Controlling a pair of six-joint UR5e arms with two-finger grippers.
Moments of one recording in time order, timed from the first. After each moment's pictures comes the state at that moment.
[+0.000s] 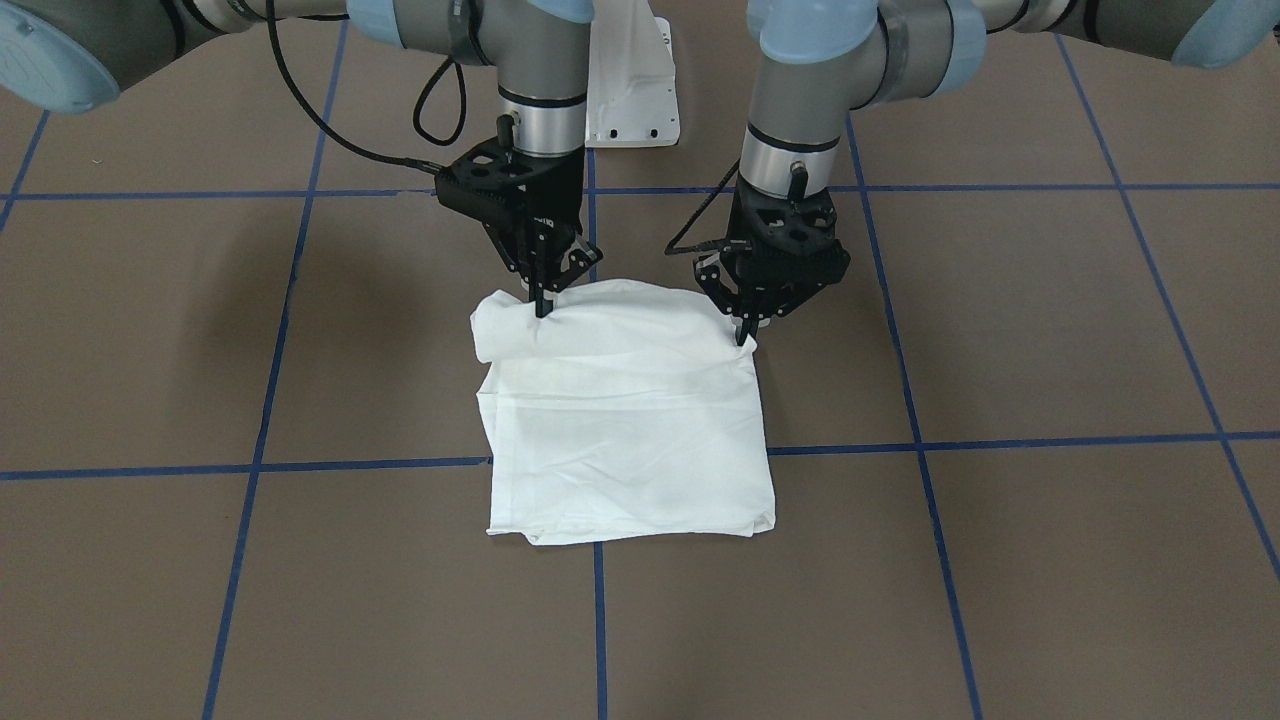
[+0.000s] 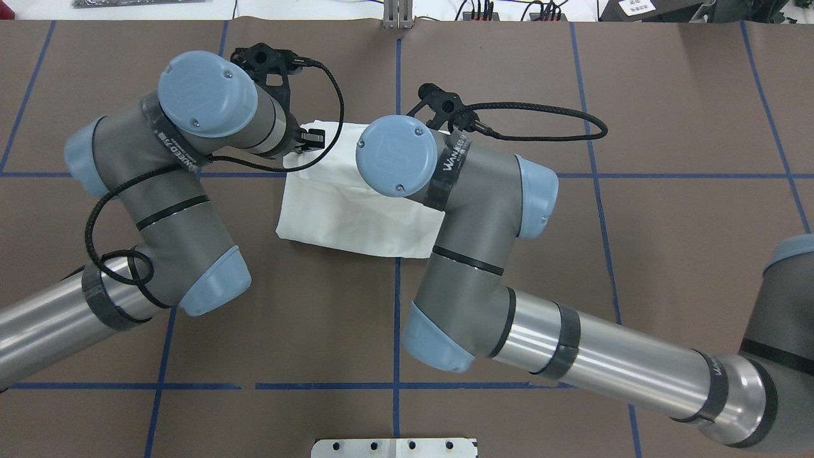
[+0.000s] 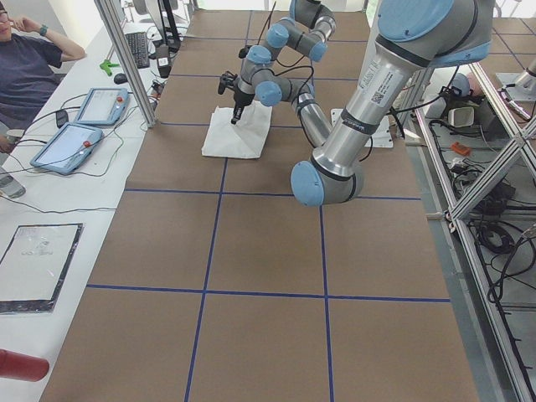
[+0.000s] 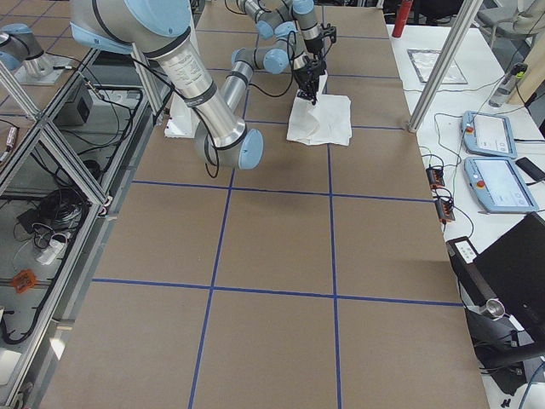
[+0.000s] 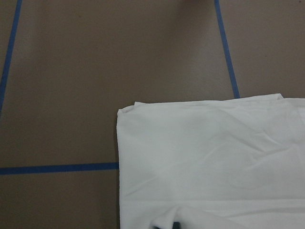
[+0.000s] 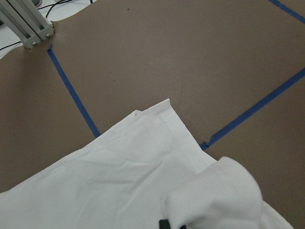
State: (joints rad) left arm -0.69 -2.23 -1.68 -1.71 -1.70 -1.05; right arm 0.51 -0.68 1.55 -1.68 1.44 1.84
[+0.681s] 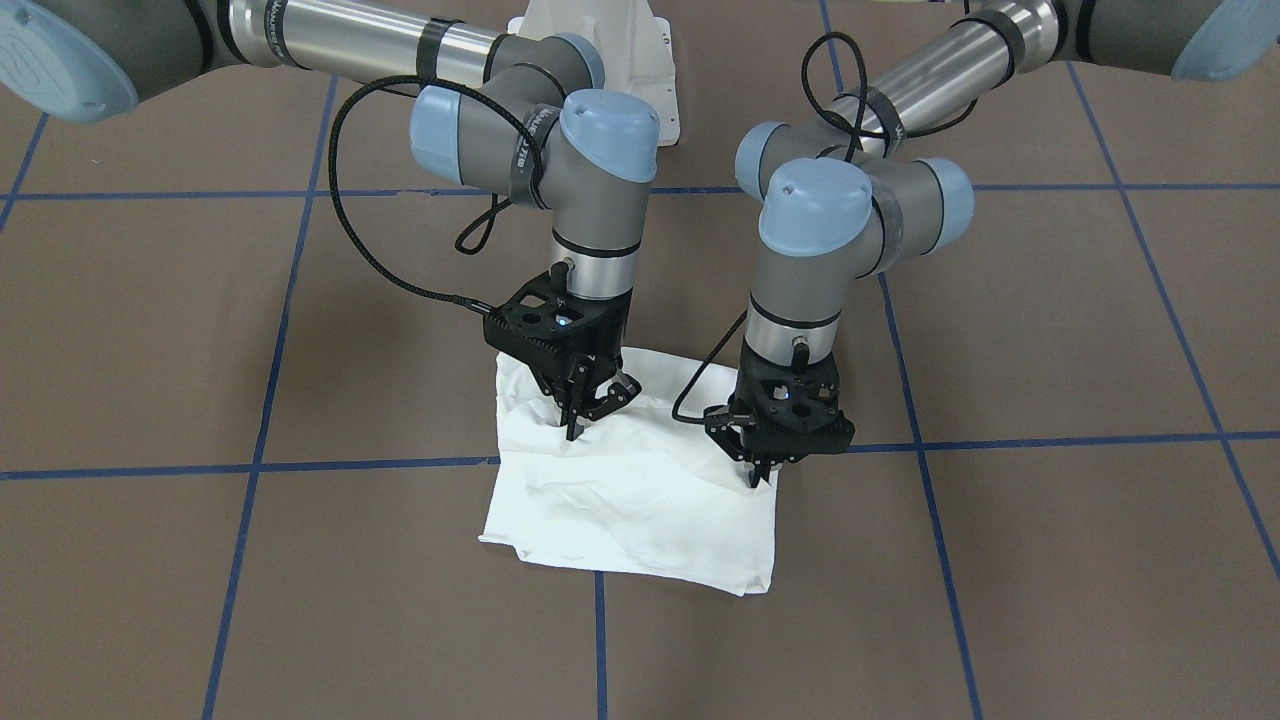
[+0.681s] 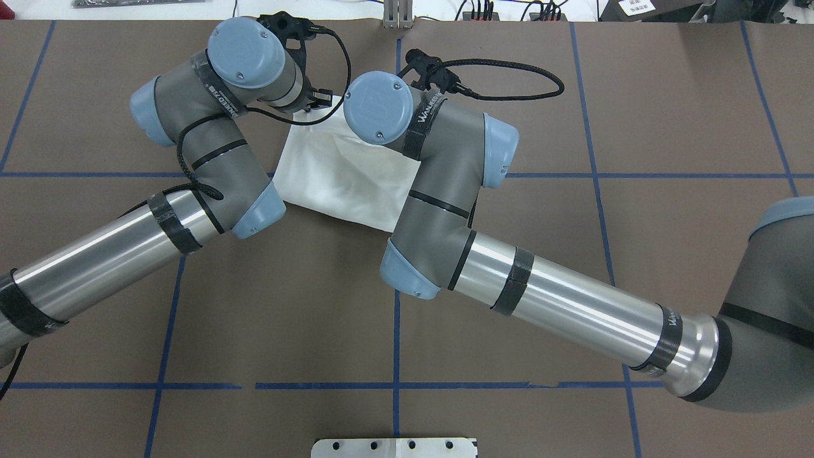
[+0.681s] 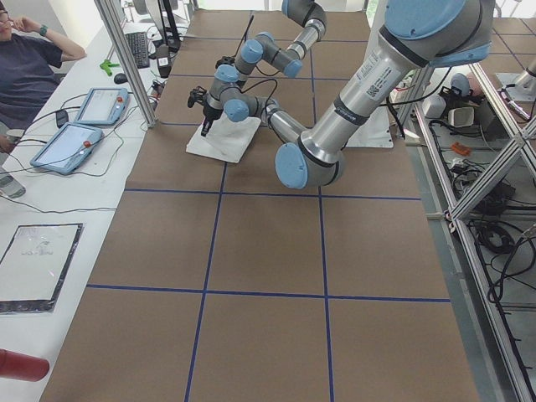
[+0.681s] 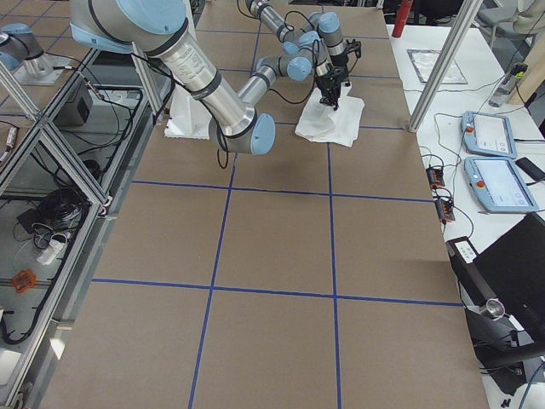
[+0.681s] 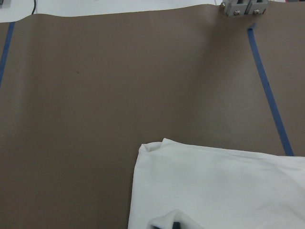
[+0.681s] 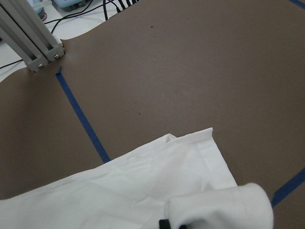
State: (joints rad) left arm -0.77 -2.38 -1.25 -1.97 -1.70 -0.97; right arm 0.58 -0.59 1.27 -1.51 1.45 1.78
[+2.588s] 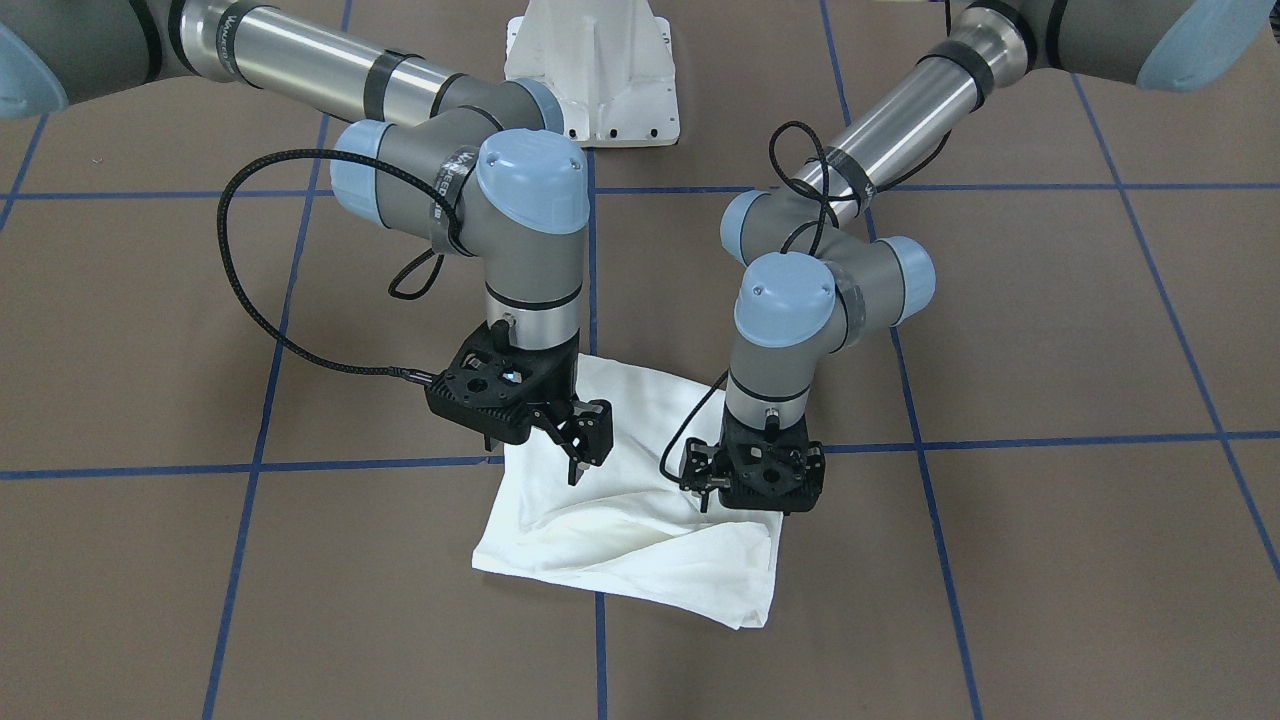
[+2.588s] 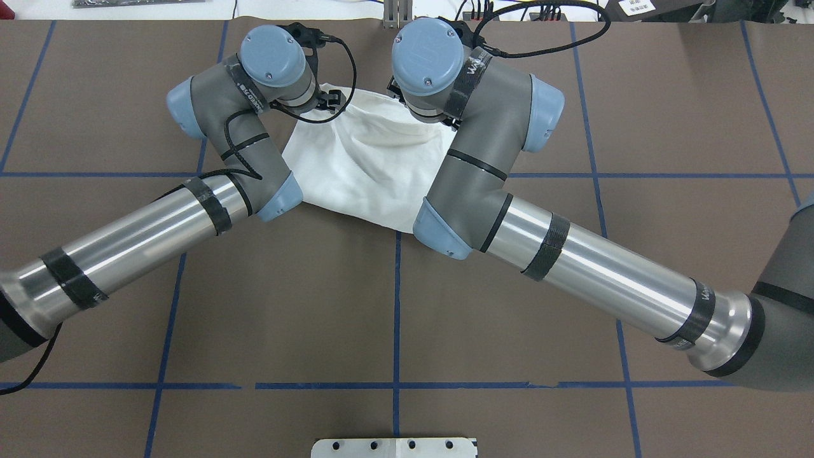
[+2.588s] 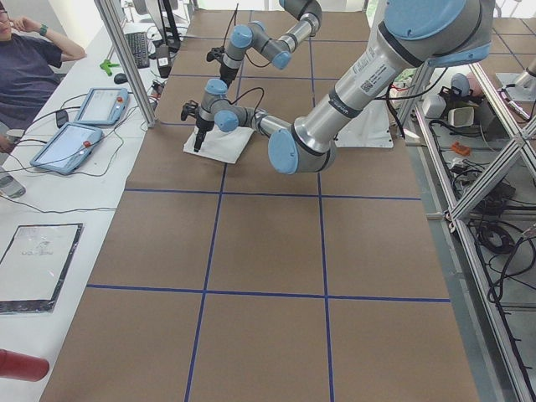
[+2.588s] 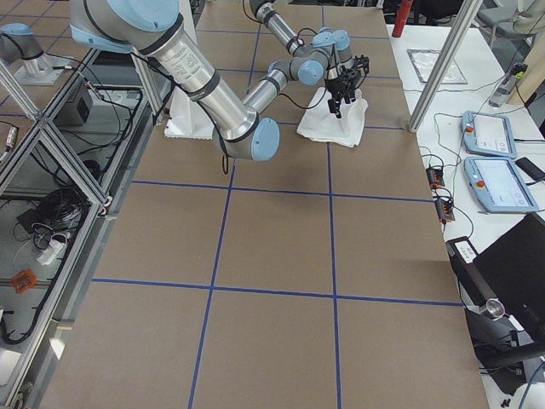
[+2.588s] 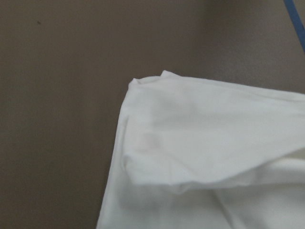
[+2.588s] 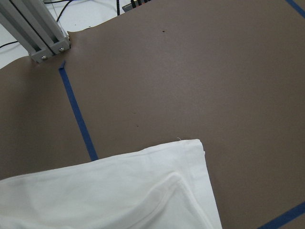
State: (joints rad) left arm -0.79 -2.52 -0.92 -2.12 -1.69 -0.98; right arm 0.66 -0.63 1.33 -1.49 1.60 1.58
